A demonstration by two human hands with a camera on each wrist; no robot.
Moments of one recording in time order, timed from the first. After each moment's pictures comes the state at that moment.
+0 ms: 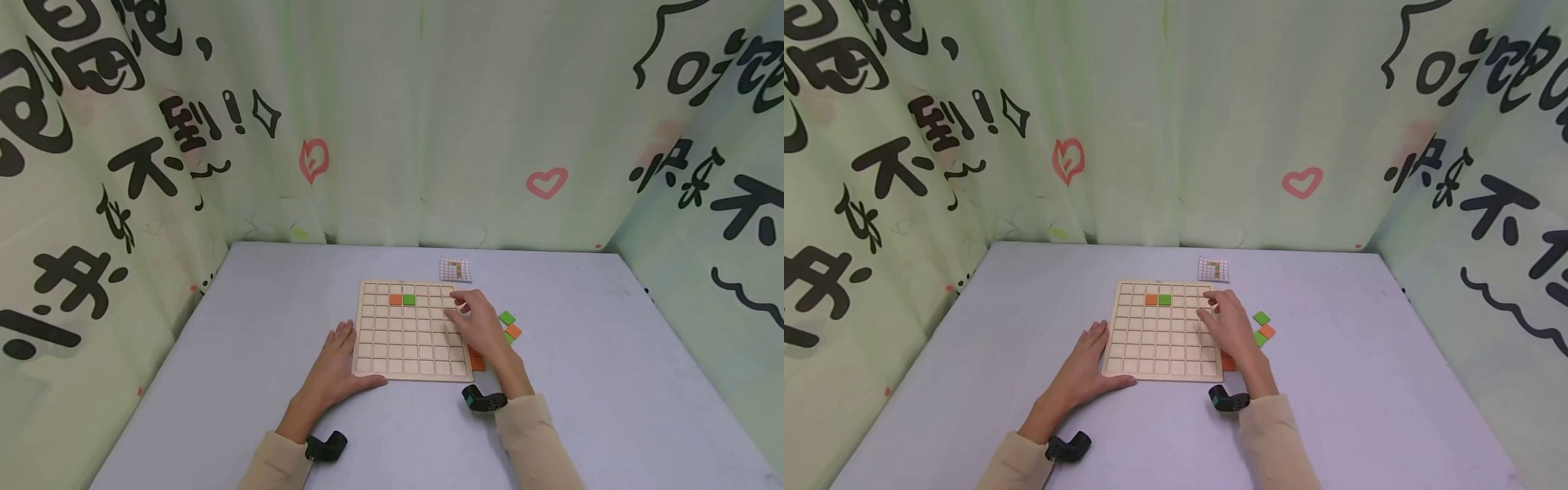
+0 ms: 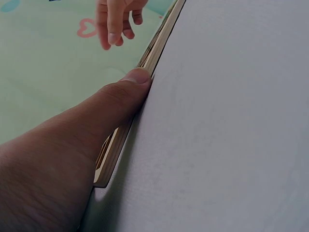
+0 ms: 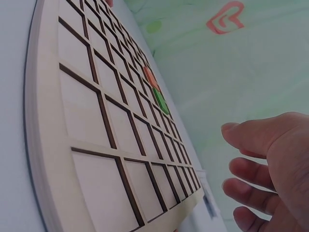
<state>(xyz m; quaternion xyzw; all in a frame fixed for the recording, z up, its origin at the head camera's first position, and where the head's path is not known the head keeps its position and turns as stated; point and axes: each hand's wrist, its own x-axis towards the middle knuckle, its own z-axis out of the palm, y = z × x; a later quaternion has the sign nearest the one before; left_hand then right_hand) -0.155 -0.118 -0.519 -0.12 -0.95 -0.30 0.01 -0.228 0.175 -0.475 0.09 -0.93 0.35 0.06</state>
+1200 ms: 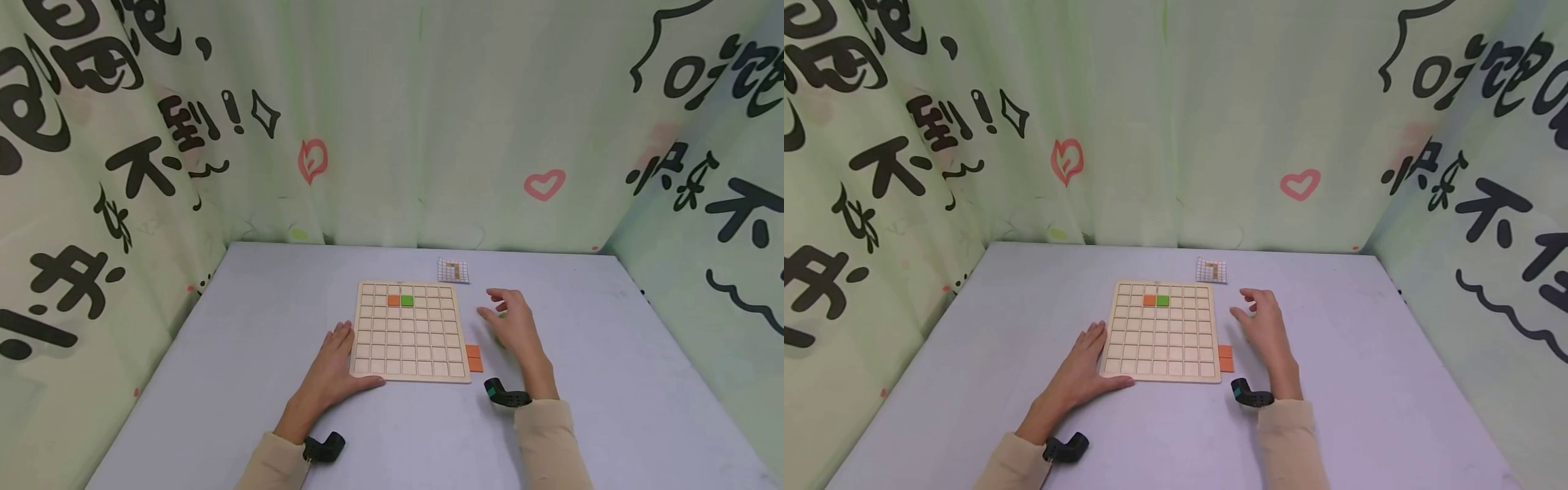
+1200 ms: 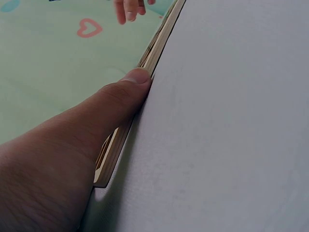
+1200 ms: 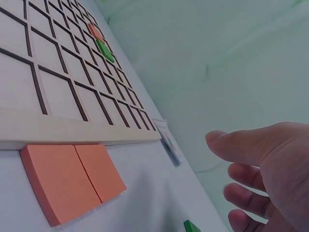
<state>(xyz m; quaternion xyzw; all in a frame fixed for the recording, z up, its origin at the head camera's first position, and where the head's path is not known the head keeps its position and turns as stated) -0.155 -0.117 -0.518 -0.11 -0.95 -0.30 0.00 -0.226 0.226 -0.468 -0.01 -0.94 0.35 0.06</state>
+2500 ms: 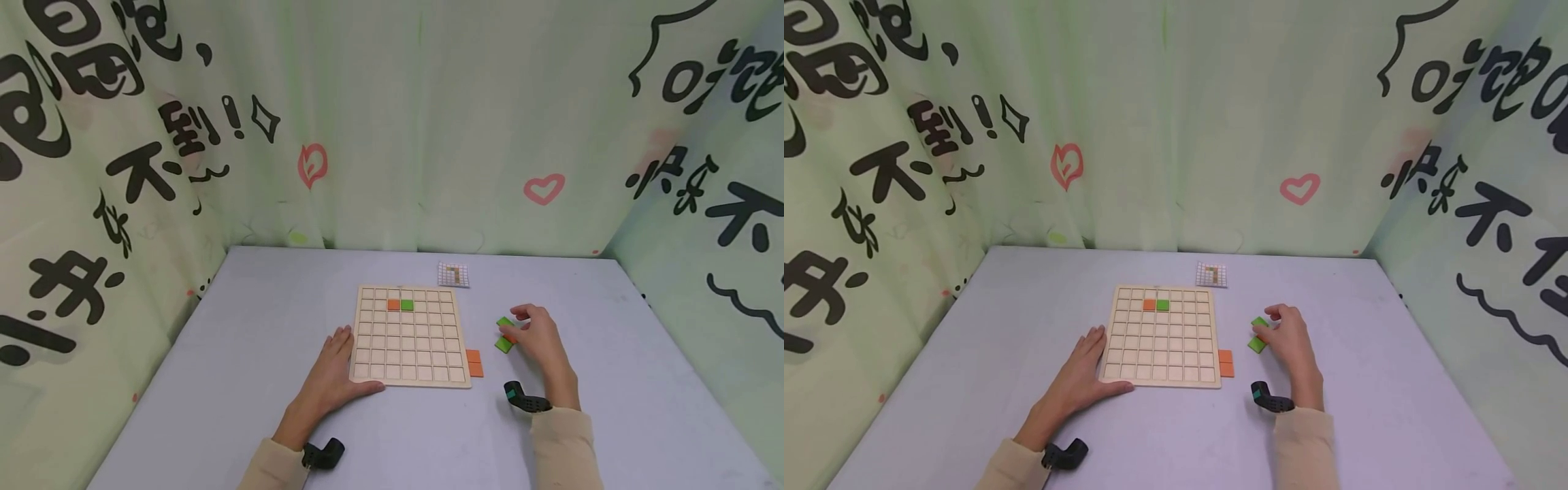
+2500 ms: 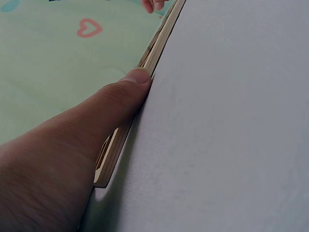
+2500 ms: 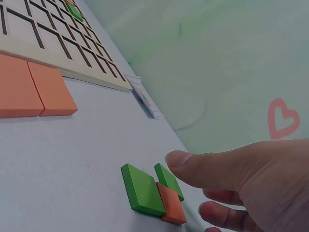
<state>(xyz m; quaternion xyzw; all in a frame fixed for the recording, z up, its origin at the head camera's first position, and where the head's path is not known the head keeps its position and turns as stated) -0.156 -0.118 -0.519 -0.11 -0.95 -0.30 0.00 -0.221 0.269 -0.475 -0.07 -0.94 0.33 -0.01</state>
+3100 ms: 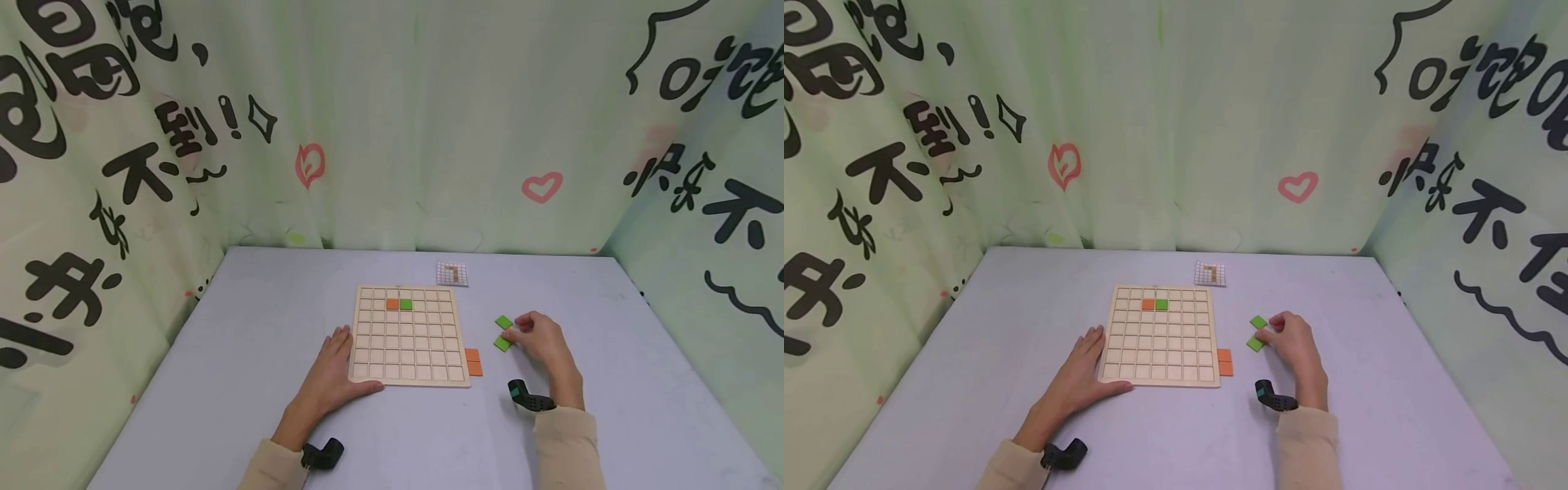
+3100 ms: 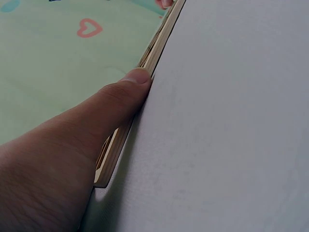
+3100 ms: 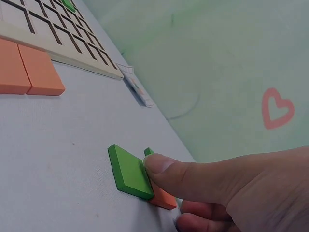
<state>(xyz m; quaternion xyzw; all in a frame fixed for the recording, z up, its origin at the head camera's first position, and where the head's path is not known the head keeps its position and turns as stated) -0.157 -0.118 -0.523 -0.11 -0.95 -0.29 0.00 -0.216 0.284 -0.475 -0.09 -0.94 0.32 -0.06</state>
